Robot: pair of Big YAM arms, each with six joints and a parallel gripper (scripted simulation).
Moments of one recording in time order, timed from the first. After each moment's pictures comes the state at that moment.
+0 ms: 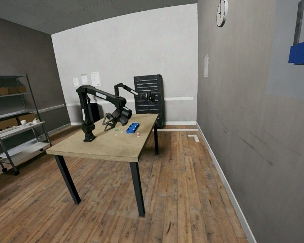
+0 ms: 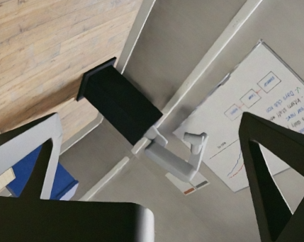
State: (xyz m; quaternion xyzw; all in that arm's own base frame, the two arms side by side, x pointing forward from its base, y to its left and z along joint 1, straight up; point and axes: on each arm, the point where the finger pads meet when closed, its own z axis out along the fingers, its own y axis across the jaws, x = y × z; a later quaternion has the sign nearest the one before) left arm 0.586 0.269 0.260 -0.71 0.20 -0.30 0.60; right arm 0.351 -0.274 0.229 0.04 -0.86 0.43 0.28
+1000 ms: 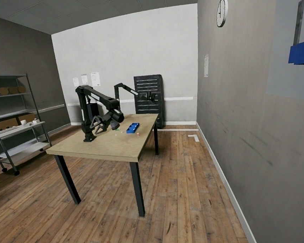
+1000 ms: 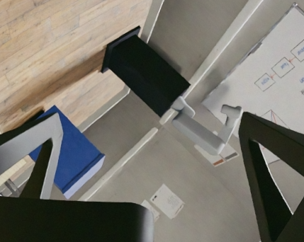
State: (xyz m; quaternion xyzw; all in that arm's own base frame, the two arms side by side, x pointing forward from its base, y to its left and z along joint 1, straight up) left arm 0.586 0.269 0.260 -0.71 0.20 -0.30 0.60; right arm 0.299 -0.330 0.229 -0.03 -0.86 0.40 0.31
